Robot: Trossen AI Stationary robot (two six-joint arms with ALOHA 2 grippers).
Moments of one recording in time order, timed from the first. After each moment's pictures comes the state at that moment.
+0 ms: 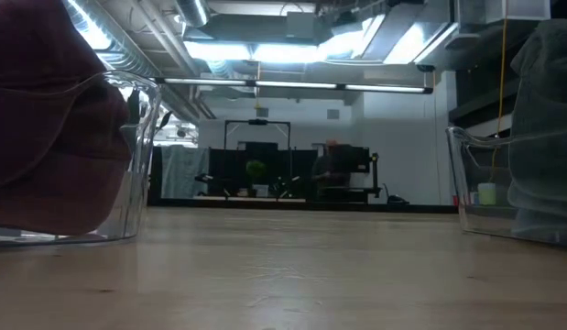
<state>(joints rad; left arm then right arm) -0.12 1.26 1.25 -0.02 0.77 -1.09 0.14 1.33 1.65 -1.19 0.58 0.64</state>
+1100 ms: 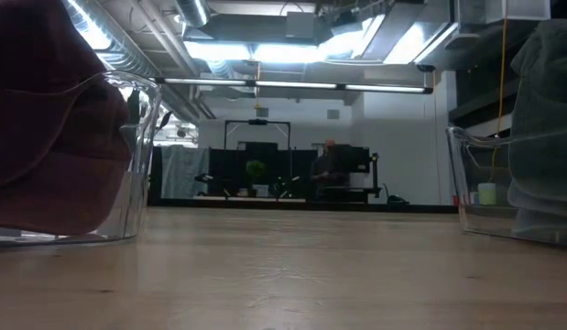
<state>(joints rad) -0.24 1.12 1.25 -0.58 0.80 -1.17 0.13 1.33 1.65 -1.07 0.34 0.42</state>
